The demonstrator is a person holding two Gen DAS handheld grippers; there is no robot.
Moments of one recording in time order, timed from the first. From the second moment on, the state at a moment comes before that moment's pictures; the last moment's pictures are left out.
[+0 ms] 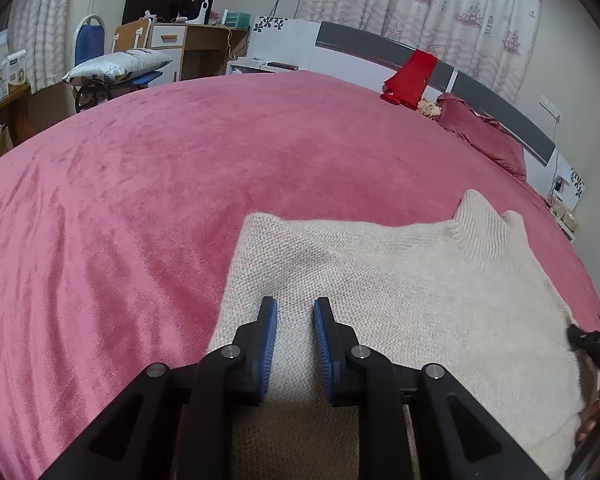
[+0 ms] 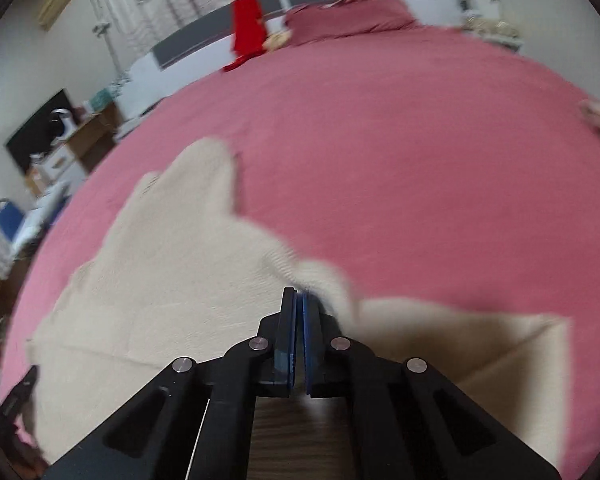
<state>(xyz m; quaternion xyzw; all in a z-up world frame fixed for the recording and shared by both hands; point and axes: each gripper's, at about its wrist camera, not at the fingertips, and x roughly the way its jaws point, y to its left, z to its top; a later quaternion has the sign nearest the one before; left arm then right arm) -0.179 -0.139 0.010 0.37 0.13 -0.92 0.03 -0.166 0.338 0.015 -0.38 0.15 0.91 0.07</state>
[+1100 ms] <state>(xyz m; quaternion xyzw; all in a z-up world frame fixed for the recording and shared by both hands) -0.175 -0.137 0.009 0.36 0.13 -0.92 0.04 -0.132 0.381 0.027 -0.39 0.17 0.90 0.08</state>
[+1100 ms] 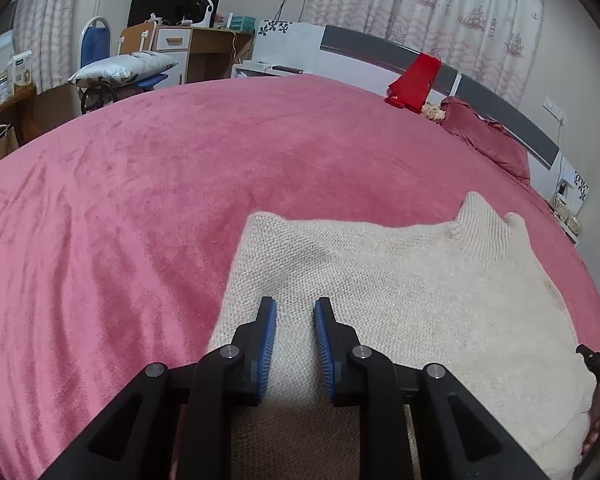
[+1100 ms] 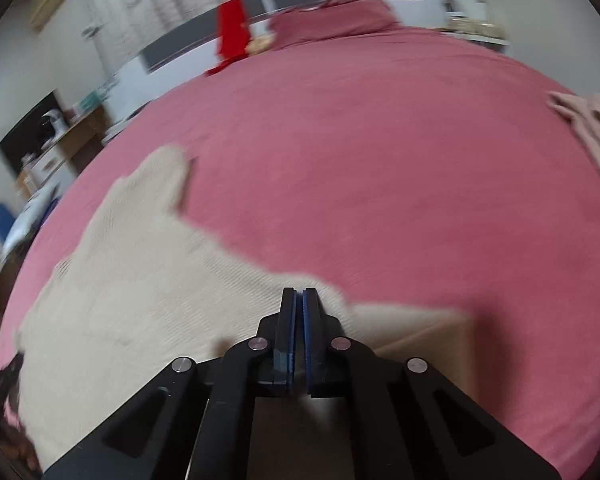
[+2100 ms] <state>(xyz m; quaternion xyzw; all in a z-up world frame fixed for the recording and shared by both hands) -0.150 -0.121 0.007 0.37 0.10 -0.92 0.01 -0.079 0.267 0.030 -0.38 0.06 0.92 0.00</state>
